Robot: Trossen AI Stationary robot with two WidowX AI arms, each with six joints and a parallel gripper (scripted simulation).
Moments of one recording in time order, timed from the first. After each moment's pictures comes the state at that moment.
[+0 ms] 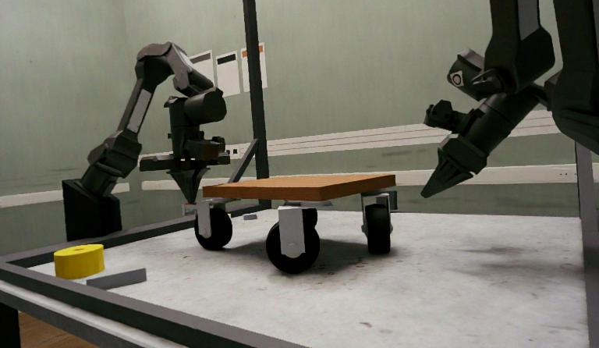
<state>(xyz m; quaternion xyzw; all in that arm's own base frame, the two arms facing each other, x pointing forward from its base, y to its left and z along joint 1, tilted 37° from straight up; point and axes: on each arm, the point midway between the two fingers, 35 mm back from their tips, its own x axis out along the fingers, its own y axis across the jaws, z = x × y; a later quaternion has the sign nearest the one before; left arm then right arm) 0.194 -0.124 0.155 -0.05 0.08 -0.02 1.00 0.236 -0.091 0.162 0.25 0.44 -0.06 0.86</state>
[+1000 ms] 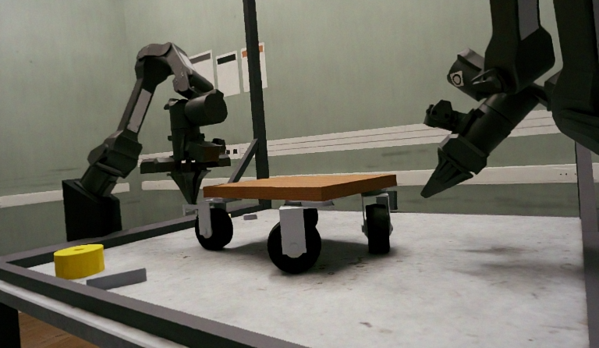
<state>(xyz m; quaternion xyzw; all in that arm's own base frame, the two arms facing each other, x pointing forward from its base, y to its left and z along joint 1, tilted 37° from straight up) 0.194 -0.124 0.155 -0.05 0.08 -0.02 1.00 0.240 -0.091 0.159 0.24 0.44 -0.06 0.86</state>
